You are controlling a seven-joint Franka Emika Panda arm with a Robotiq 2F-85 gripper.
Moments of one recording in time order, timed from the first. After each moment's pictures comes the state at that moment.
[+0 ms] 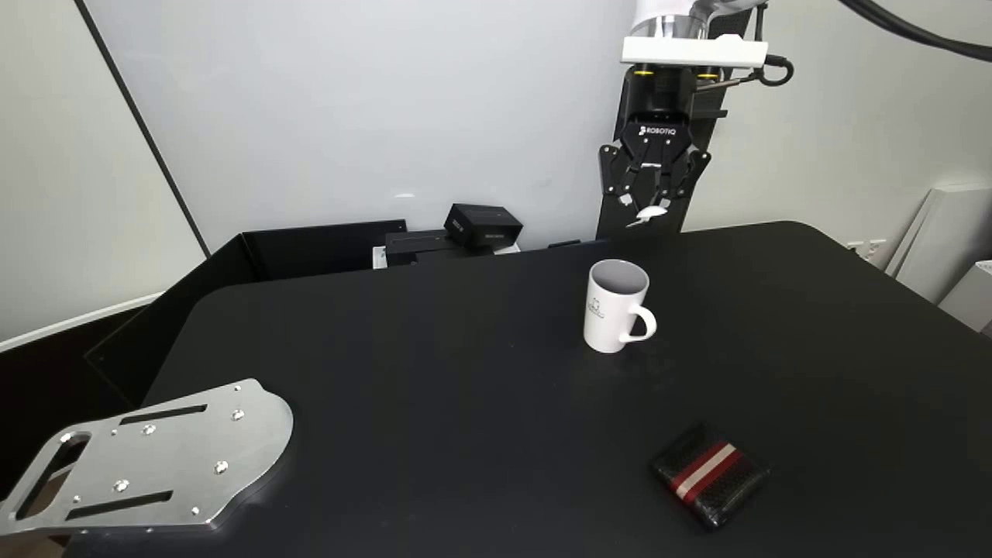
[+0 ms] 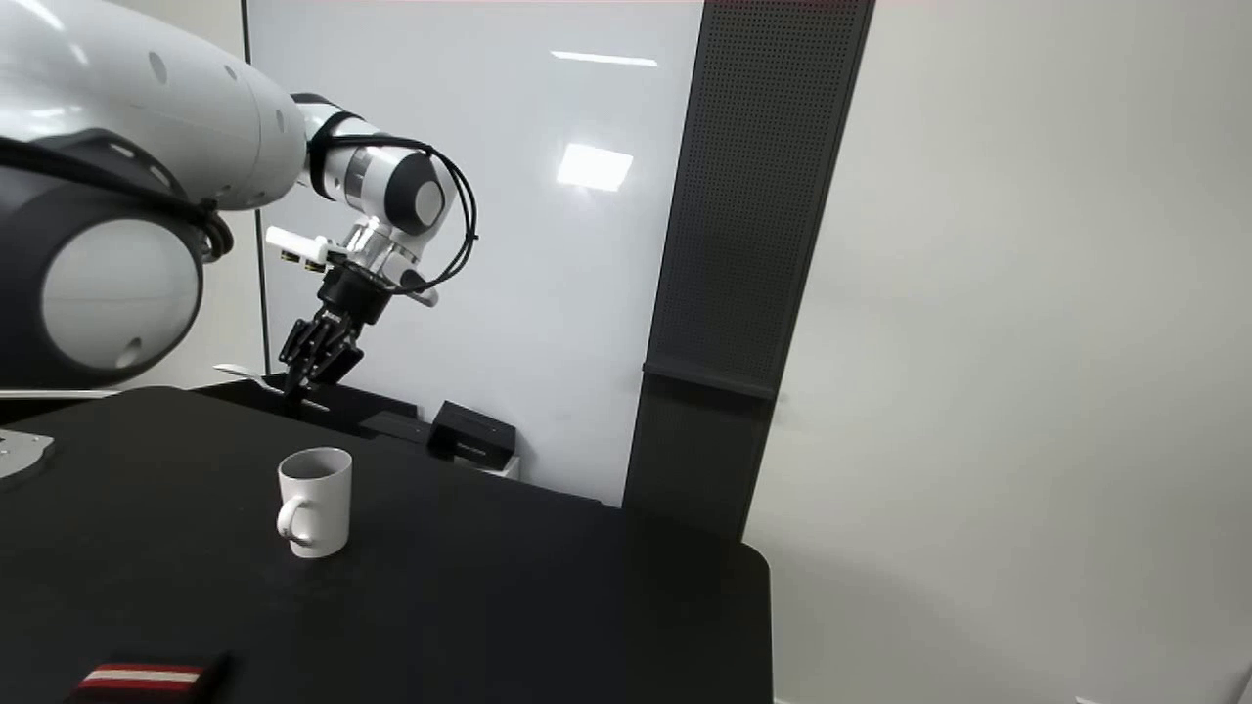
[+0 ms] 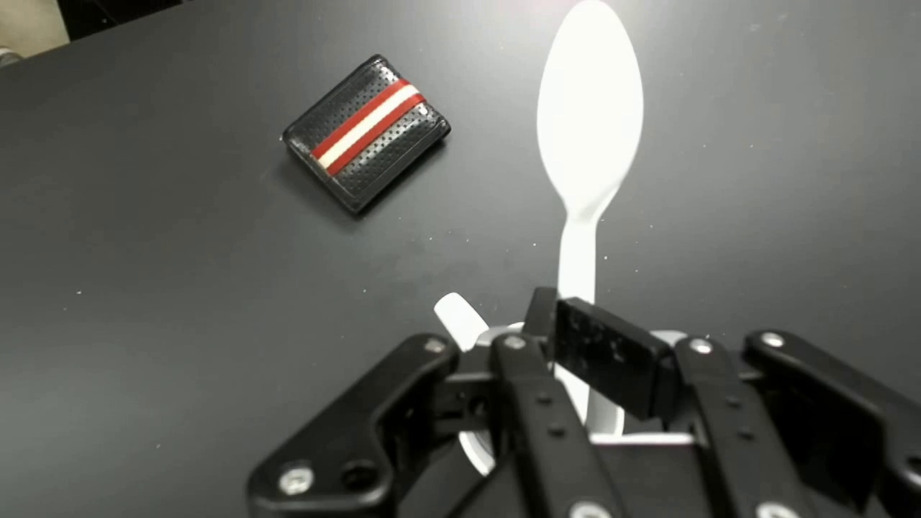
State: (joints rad) arm 0.09 1.29 0.09 -0.38 0.24 1.20 0.62
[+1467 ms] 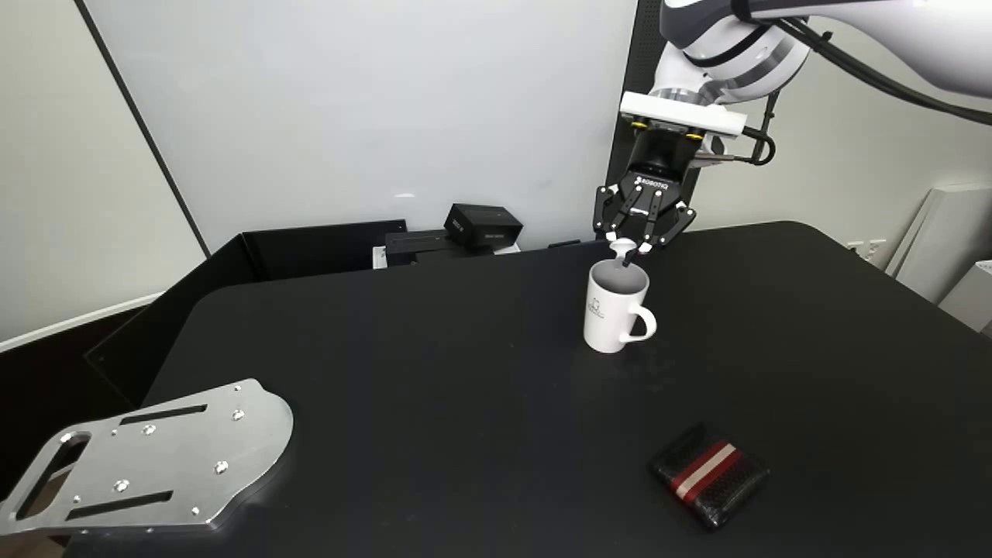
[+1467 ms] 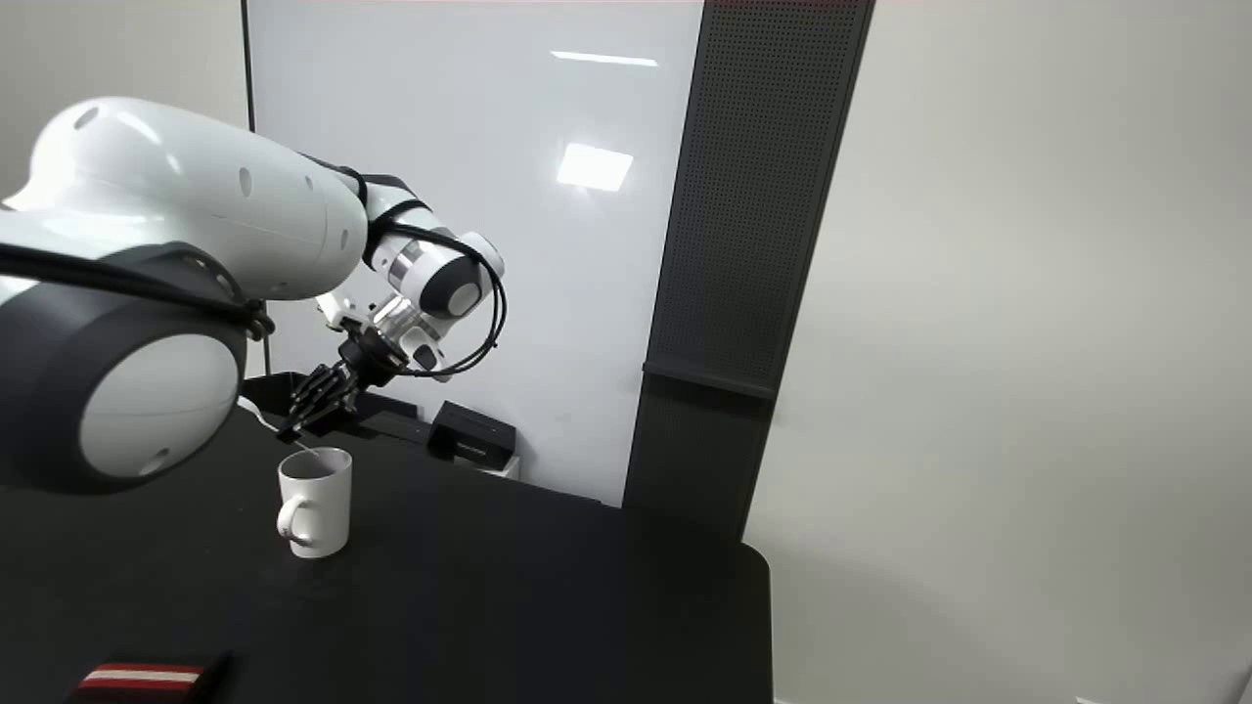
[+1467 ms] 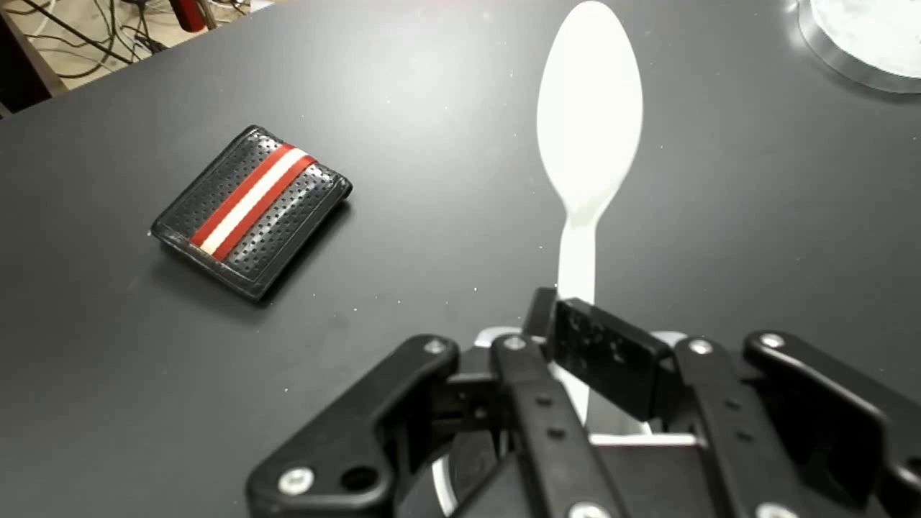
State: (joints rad) arm 0.00 1.41 0.17 -0.41 0.41 1.28 0.77
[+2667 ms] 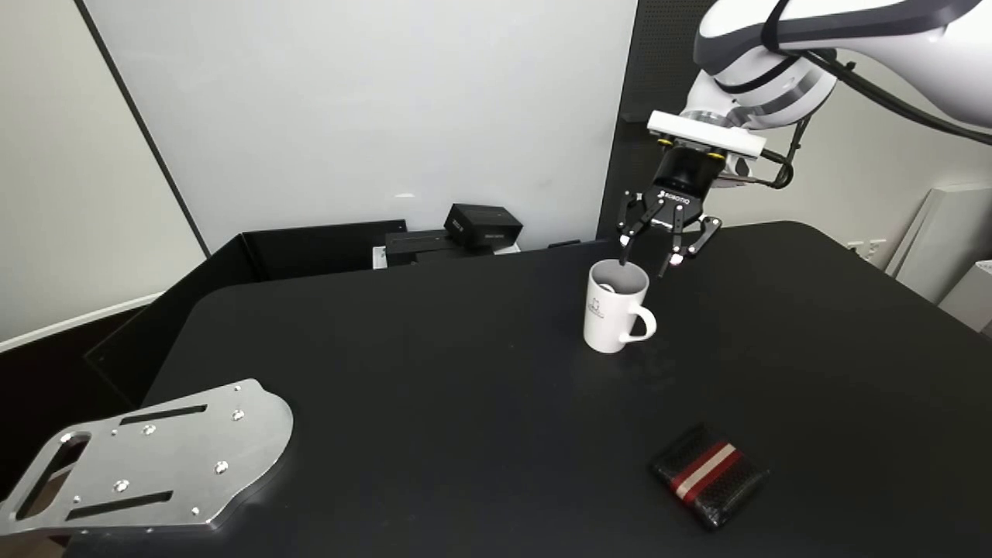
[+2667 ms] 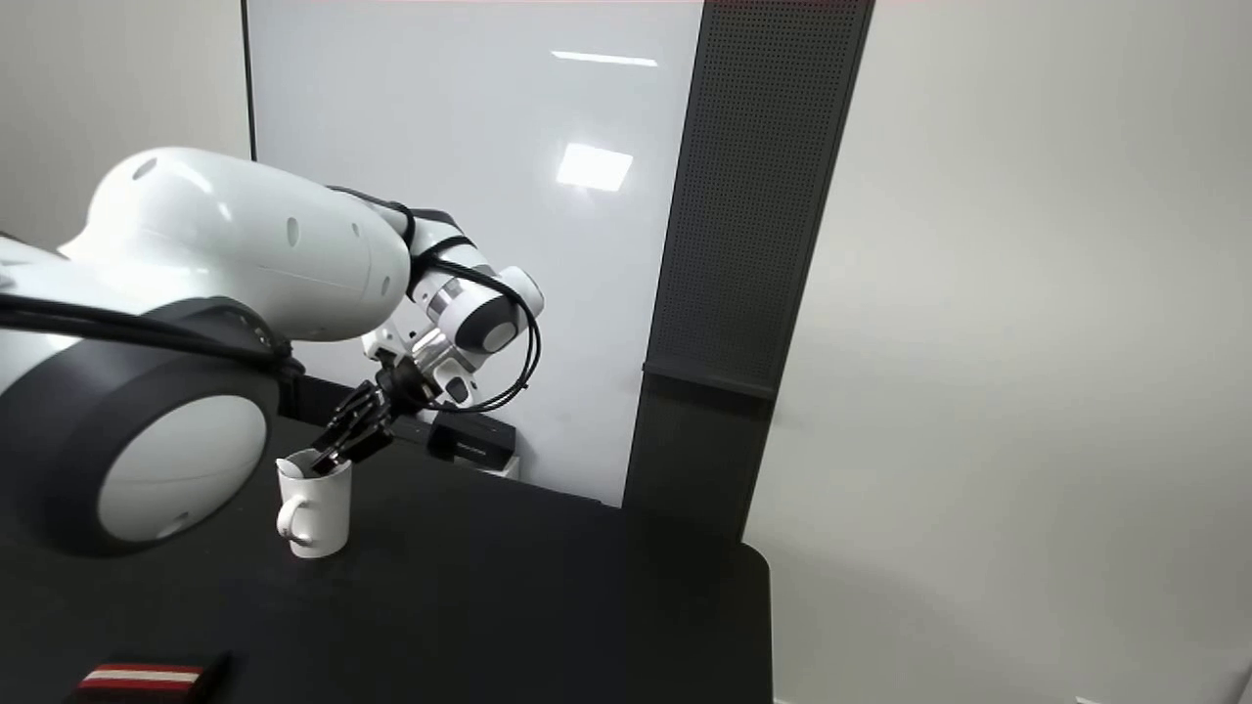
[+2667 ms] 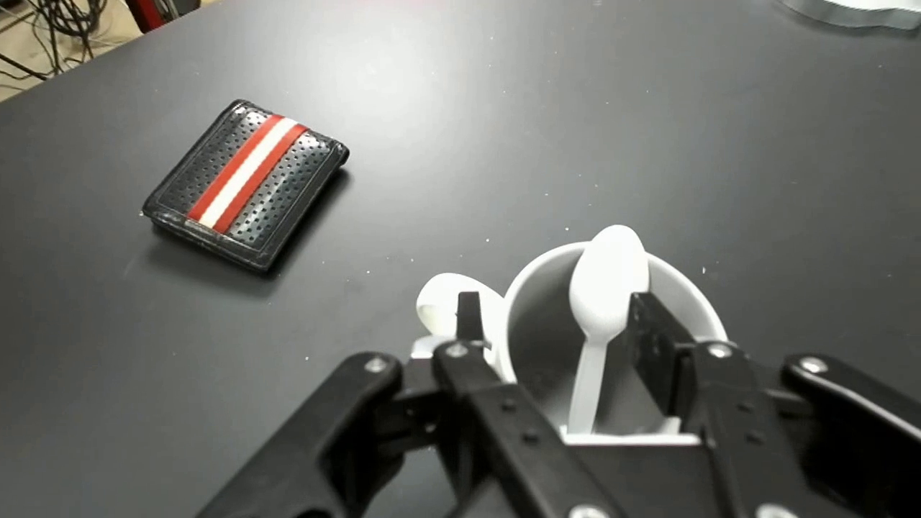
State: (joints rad) arm -0.08 1.46 0.20 -0.40 0.43 1.32 0.79
